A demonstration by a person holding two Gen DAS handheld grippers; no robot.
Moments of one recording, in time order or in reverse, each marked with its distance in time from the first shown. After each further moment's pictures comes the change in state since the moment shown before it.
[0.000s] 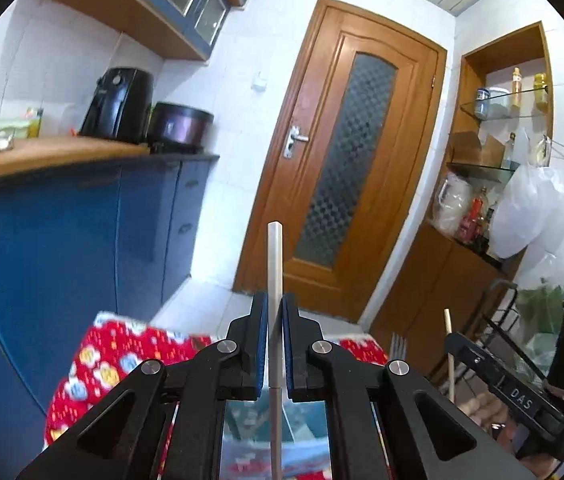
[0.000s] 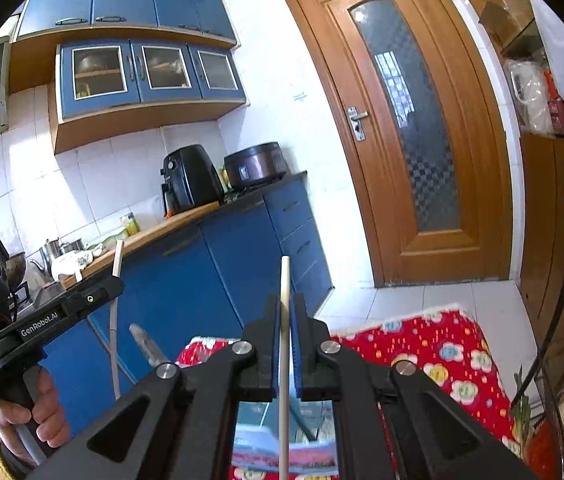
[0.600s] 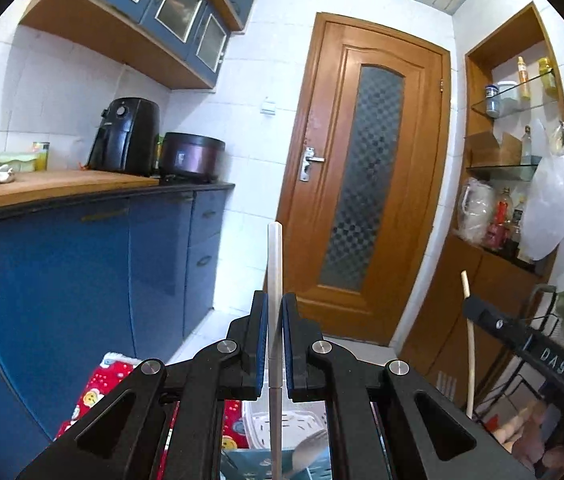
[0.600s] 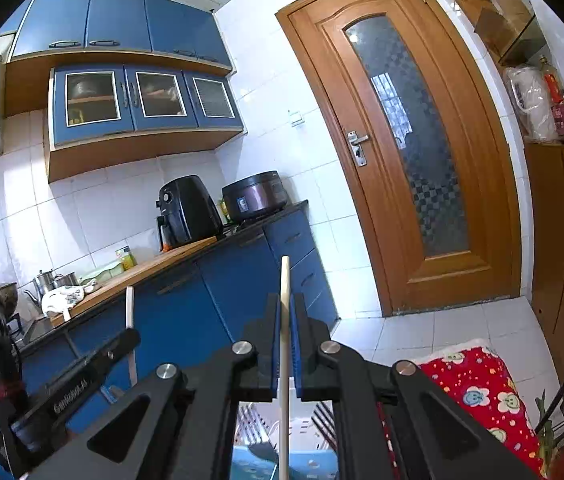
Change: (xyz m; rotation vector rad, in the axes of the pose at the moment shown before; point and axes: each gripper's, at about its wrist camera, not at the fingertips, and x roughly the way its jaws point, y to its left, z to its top) left arm 0.047 -0.004 -0.005 0.059 -0.099 0.095; right arm 0.049 -0.004 0.015 0.027 -0.112 0.004
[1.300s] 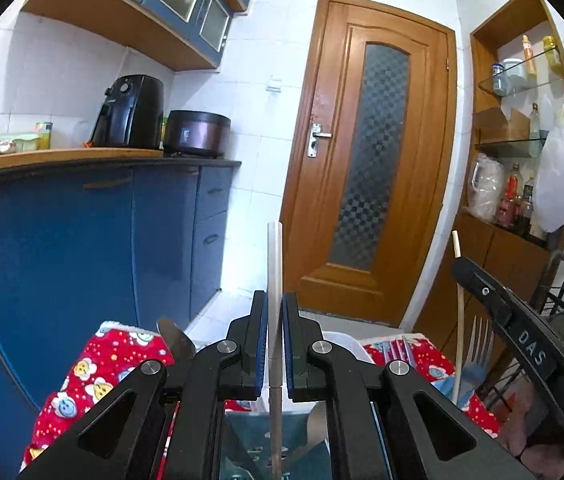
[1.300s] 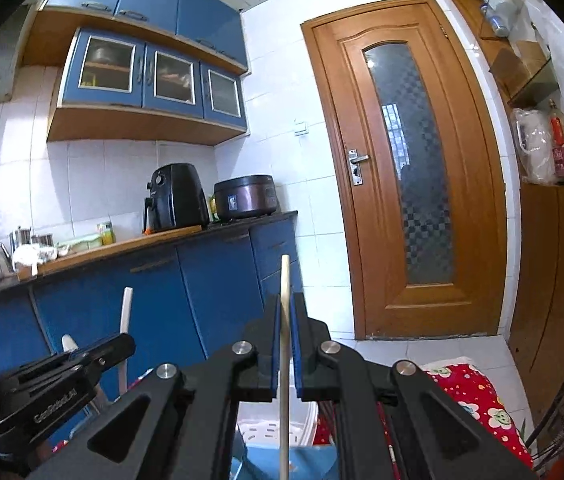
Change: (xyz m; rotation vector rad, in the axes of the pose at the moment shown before) left arm 0.018 0.000 -0.047 0.016 0.062 0.025; right arm 0.016 0.013 -0.046 -0.163 -0.053 -0.073
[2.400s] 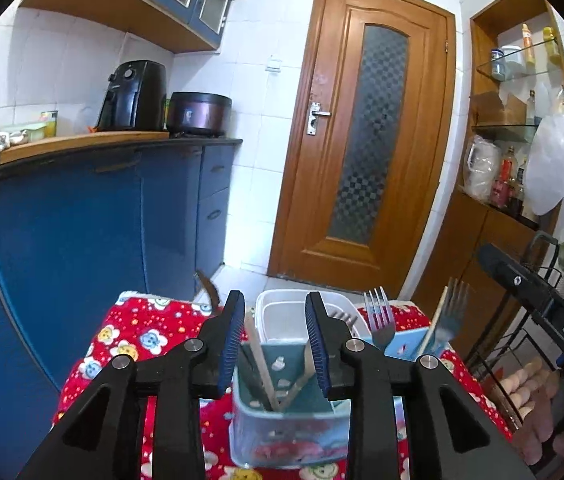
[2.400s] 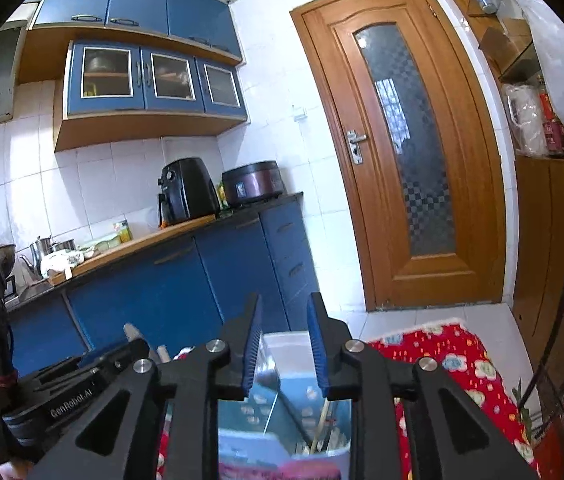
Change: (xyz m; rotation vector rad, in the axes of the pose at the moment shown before) left arm -0.052 0.005 -0.003 0.004 0.095 0.001; right arm -0.065 0.008 0.012 0.084 0.090 0.037
